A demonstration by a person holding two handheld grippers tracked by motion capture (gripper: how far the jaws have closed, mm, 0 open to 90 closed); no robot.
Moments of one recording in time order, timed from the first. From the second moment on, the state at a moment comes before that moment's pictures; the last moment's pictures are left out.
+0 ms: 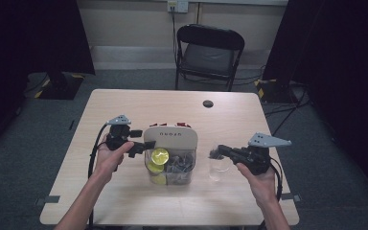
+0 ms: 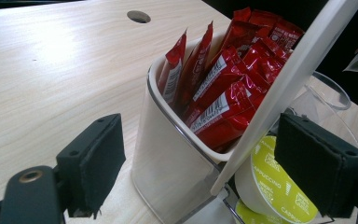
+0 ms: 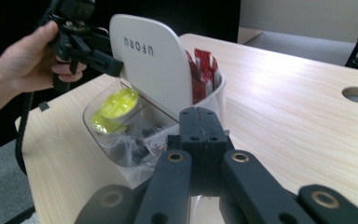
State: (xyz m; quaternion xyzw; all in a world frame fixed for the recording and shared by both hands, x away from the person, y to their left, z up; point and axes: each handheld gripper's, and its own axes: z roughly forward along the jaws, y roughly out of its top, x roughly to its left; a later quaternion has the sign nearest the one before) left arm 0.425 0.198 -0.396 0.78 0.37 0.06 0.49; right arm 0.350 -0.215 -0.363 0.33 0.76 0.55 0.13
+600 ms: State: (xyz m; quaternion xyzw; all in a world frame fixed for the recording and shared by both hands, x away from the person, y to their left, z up) left arm 0.425 0.198 -0.397 0.78 0.37 0.06 0.49; right arm 0.356 -0.225 -0.389 0.36 0.77 0.51 0.13
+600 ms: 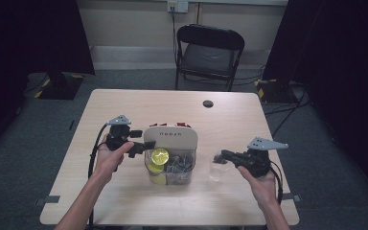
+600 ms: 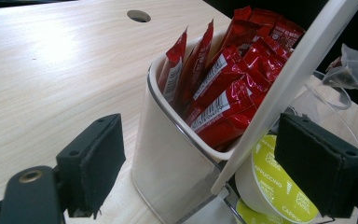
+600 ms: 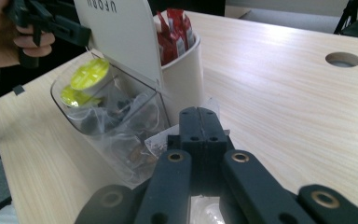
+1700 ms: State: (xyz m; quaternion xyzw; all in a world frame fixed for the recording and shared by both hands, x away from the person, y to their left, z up) left arm 0.425 0.198 -0.397 0.78 0.37 0.06 0.49; right arm 0.356 -0.230 -0.396 0.38 0.77 0.50 0.12
